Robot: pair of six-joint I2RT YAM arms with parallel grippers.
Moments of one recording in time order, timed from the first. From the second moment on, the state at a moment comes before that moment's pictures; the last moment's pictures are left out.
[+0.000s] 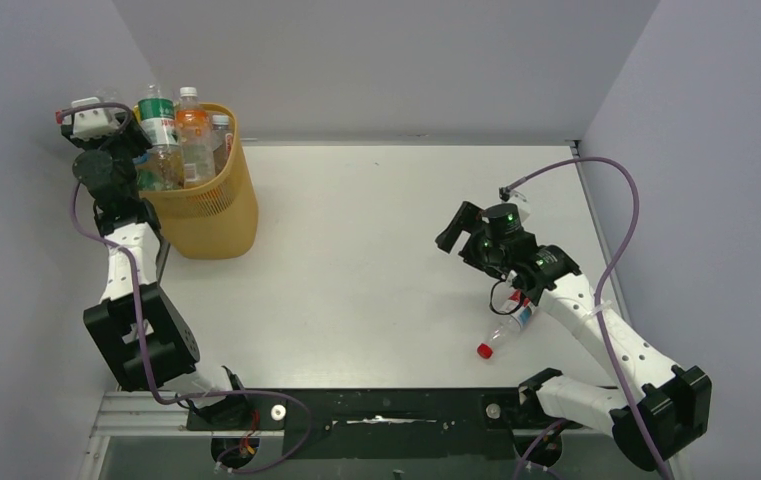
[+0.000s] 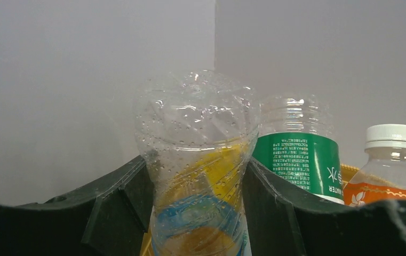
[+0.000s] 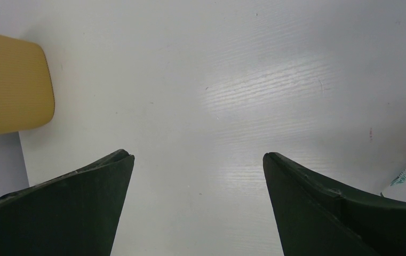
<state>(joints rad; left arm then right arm) 0.44 1.52 1.17 0.65 0.12 -0.07 0.49 1.10 0.95 -0.57 0.05 0.80</state>
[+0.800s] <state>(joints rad) 0.44 1.45 1.37 0.22 0.05 -0.13 0.51 1.12 0.94 -0.52 0.03 0.79</state>
